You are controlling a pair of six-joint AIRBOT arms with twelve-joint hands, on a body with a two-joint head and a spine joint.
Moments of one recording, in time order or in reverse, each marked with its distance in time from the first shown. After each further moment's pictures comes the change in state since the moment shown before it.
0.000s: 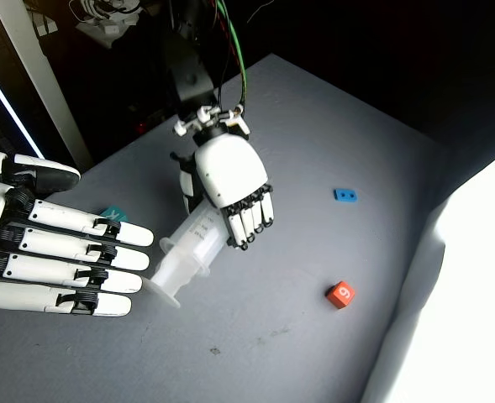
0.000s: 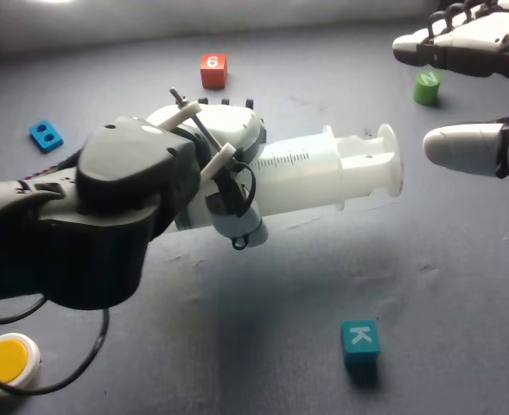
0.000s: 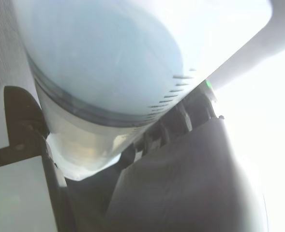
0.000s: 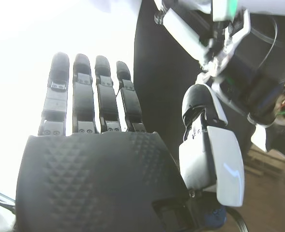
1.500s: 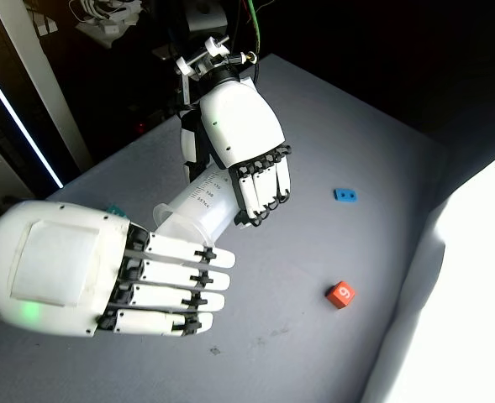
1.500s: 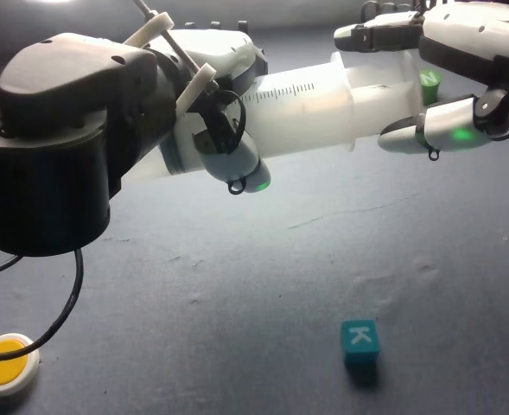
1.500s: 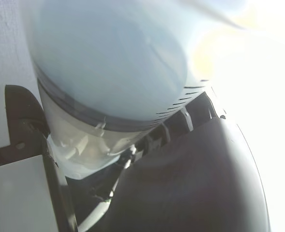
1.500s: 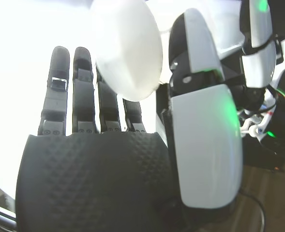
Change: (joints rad) left arm -0.159 0.096 -0.073 -0.080 0.030 0.104; right arm 0.096 -0.299 0.243 0.269 -0.119 -0.059
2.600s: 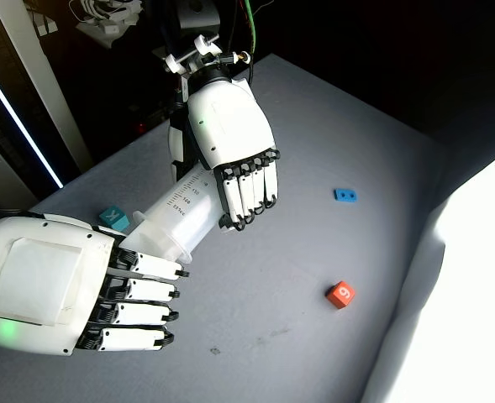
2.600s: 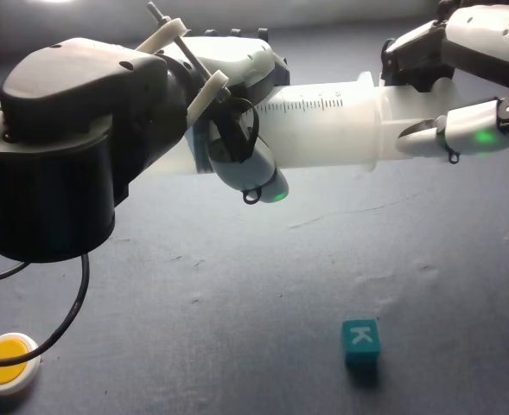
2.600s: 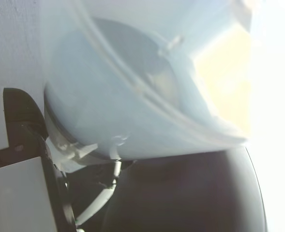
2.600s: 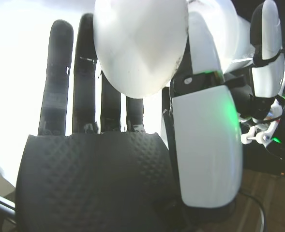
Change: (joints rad) left arm -0.001 -0.001 -0.011 -0.006 0.031 -0.002; right arm -0.026 0.058 -0.023 -0.003 0.000 0.003
